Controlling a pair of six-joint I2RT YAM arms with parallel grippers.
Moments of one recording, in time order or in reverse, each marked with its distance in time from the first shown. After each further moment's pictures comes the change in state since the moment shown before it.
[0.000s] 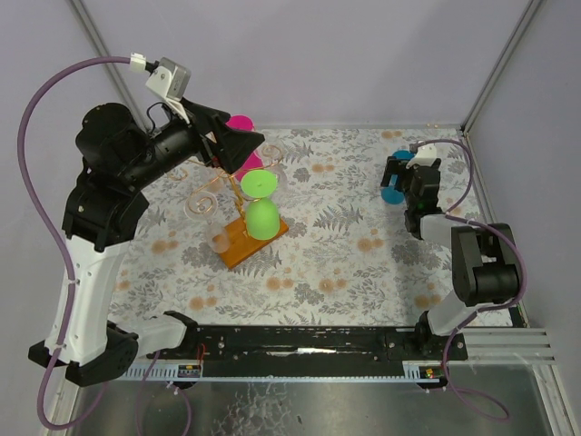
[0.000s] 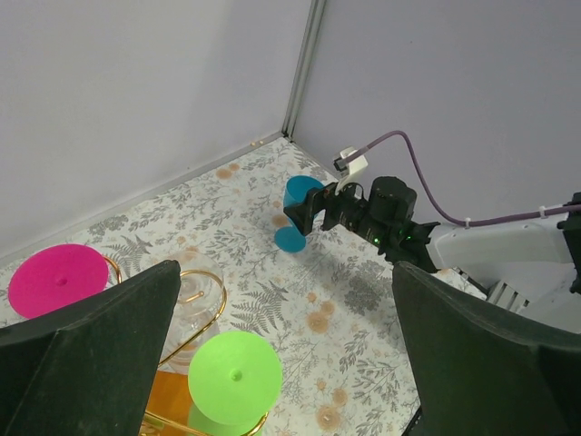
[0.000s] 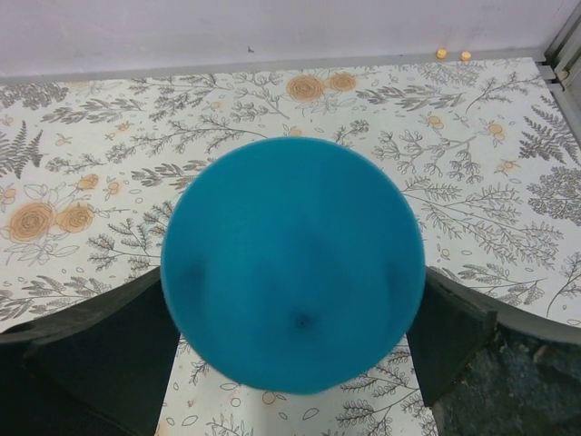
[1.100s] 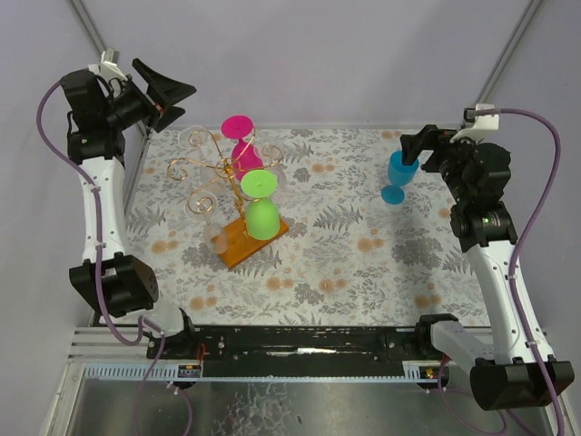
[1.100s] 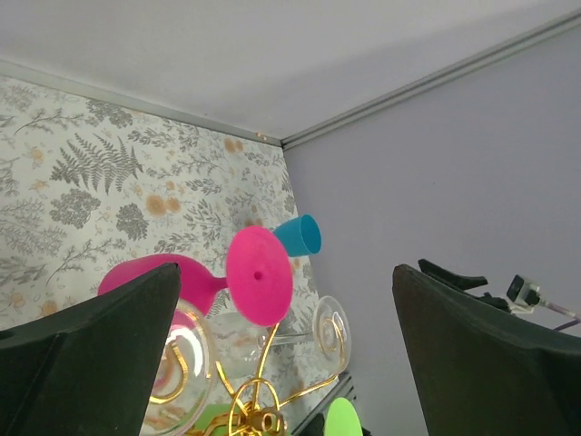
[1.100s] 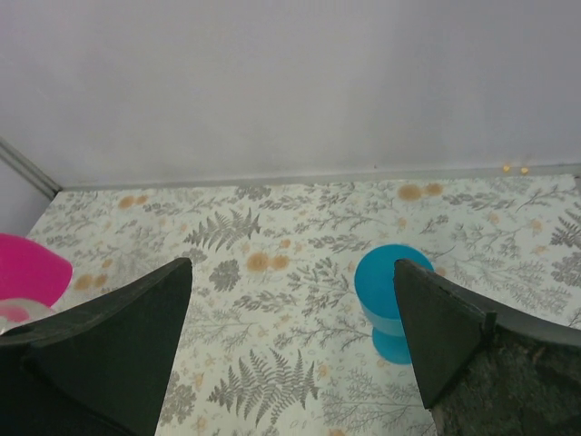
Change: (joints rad) left arm 0.665 0.360 -0.111 0.290 0.492 -0.625; right arm -0.012 -0.654 0.376 -0.837 -0.215 0.183
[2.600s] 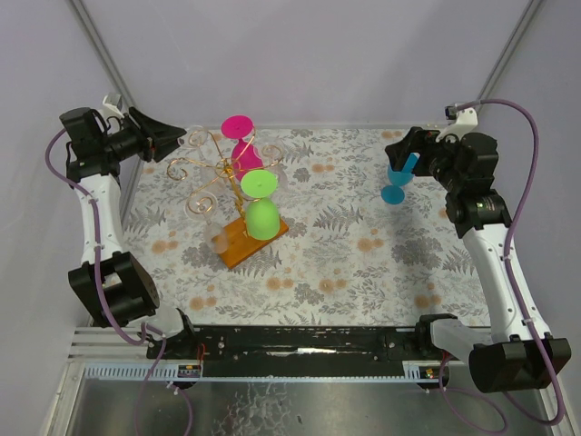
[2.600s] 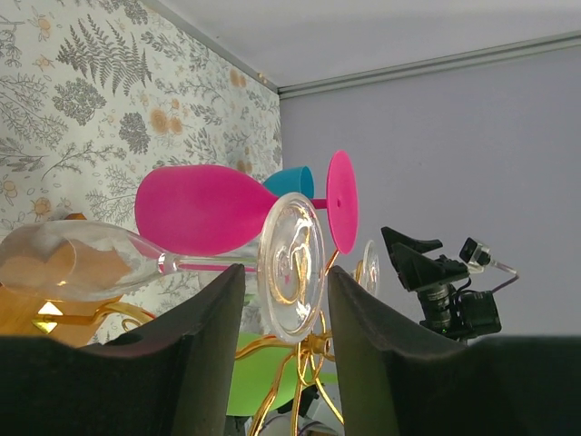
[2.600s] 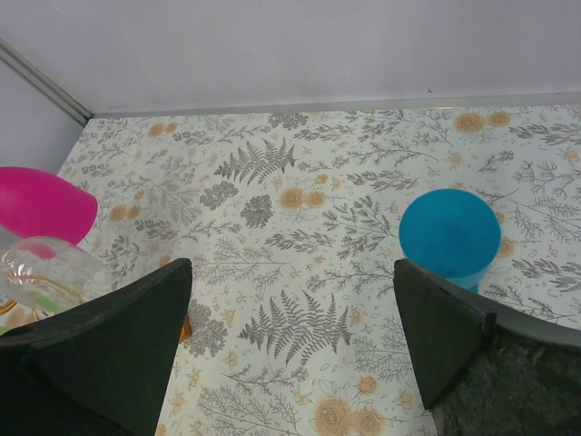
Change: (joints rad) left arm 0.136 -0.067 -0.309 0.002 0.180 -0.025; right arm 0.000 0.110 0.065 -0.159 -0.153 0.037
